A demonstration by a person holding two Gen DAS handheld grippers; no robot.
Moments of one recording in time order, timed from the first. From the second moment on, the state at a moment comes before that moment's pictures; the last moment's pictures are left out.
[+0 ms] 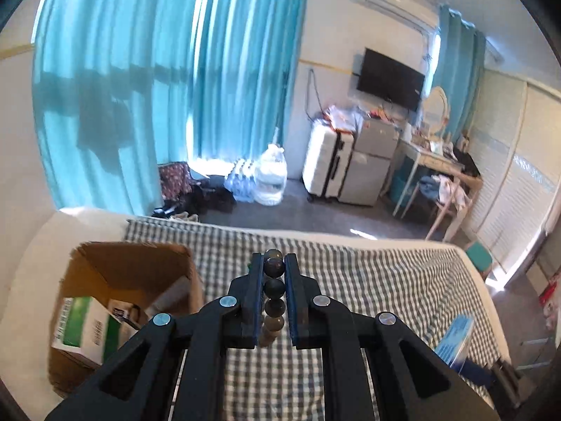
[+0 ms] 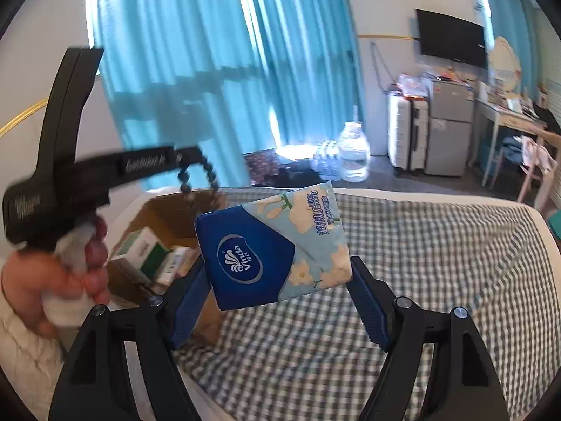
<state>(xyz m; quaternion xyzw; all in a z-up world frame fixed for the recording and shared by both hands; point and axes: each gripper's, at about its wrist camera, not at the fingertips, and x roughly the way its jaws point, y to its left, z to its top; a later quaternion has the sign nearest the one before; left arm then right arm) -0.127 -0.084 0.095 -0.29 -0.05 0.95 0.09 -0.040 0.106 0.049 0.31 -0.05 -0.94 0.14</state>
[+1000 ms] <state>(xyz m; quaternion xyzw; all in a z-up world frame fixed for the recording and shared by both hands) -0.239 -0.285 0.013 -0.37 -0.06 0.93 -0.03 -0.179 -0.085 -0.030 0.40 0.00 -0.88 0.27</state>
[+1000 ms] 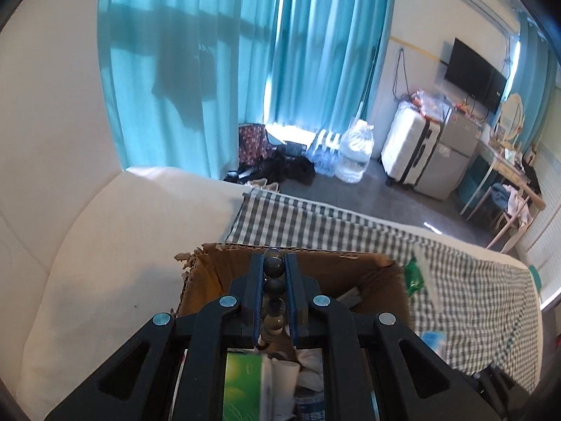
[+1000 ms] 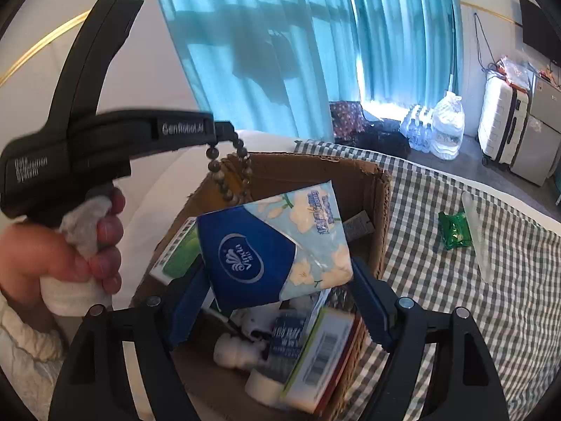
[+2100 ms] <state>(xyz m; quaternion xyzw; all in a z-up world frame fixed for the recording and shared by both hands) -0.105 -0.125 0.075 -0.33 0.03 0.94 0.01 -0.038 0.107 0.090 0.26 0.01 -0.96 0.06</state>
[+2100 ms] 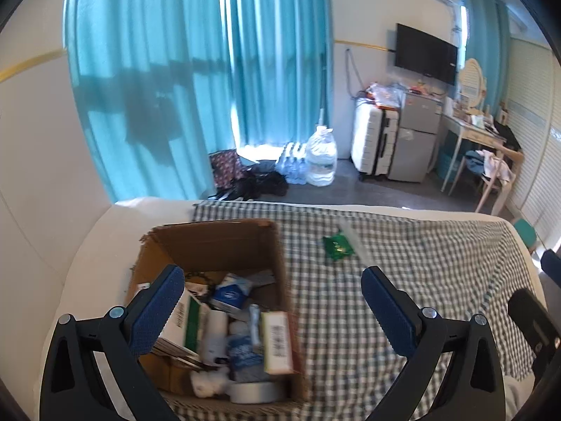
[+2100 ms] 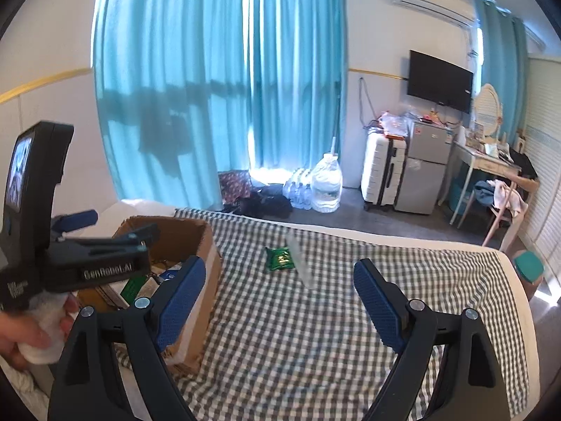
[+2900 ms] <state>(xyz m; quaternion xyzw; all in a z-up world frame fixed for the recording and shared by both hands) -0.176 -0.030 -0.022 -0.38 0.04 0.92 -0.01 -0.126 0.209 0.016 0.30 -0.07 -0.95 0.09</state>
